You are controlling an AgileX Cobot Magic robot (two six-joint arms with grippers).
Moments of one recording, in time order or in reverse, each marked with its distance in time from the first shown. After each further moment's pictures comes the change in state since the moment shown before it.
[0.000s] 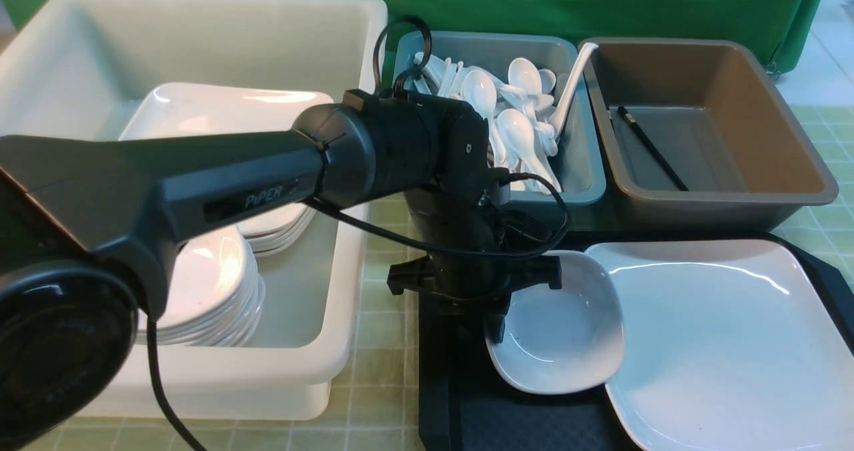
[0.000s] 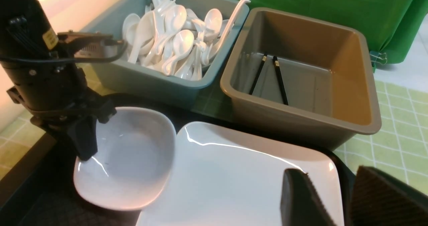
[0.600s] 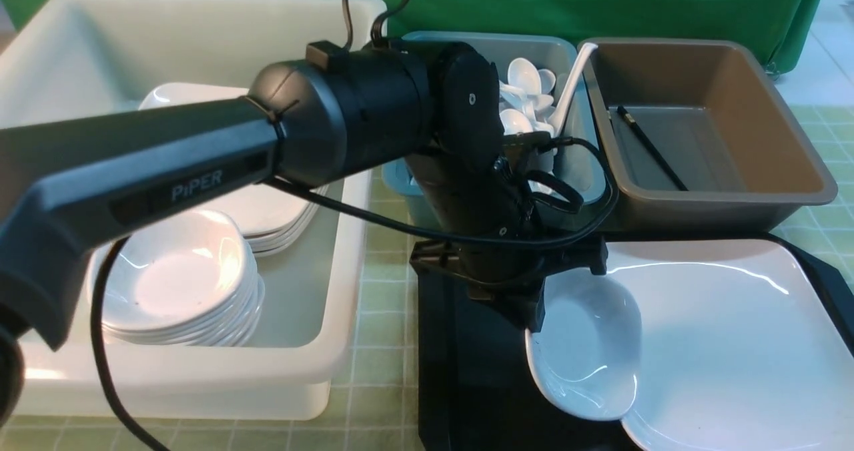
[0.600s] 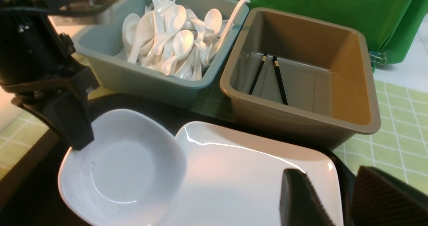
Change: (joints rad) right arm 0.000 0.000 0.000 0.000 0.000 0.000; left arm -0.036 -0.125 0.000 -0.092 0.046 0.103
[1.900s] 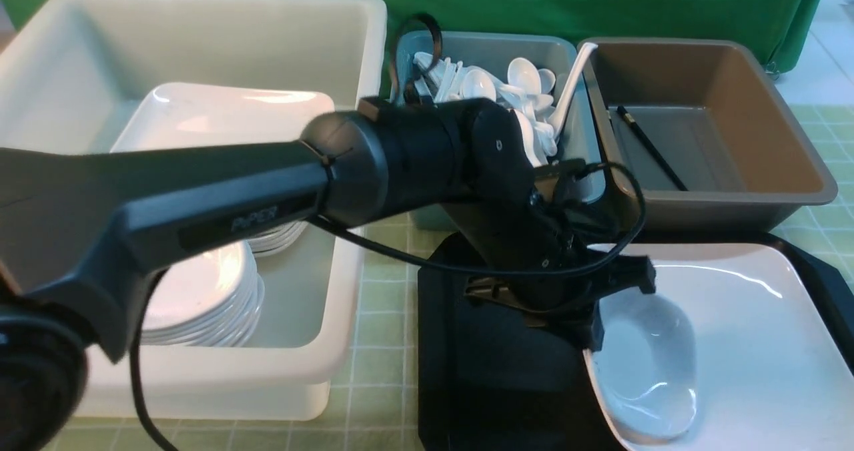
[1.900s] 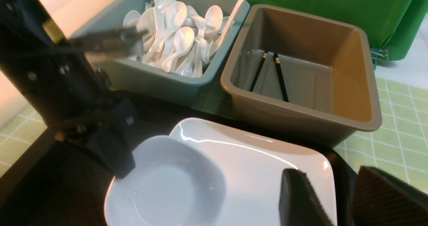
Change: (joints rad) right arm 0.000 0.000 0.000 0.000 0.008 0.000; left arm -0.039 0.049 0.039 -0.208 -0.183 0.120
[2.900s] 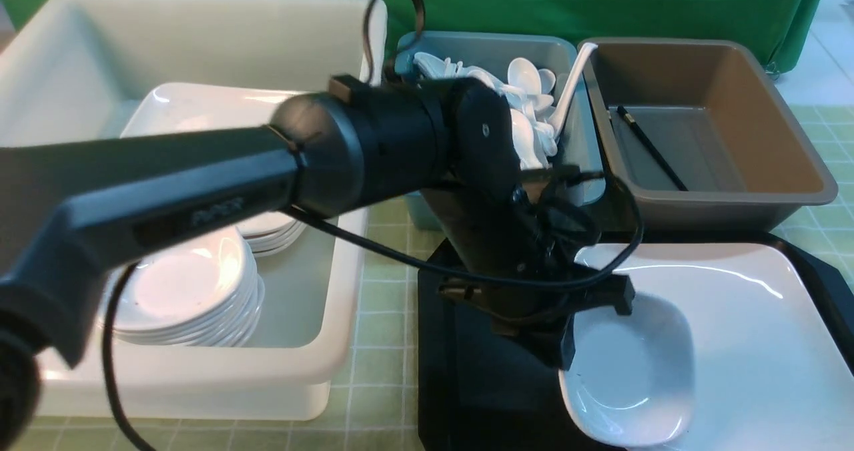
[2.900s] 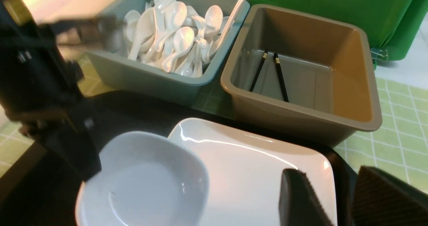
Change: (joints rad) right arm 0.000 0.000 0.000 0.000 0.000 0.000; left arm 0.006 -0.020 0.019 0.087 0.124 0.018
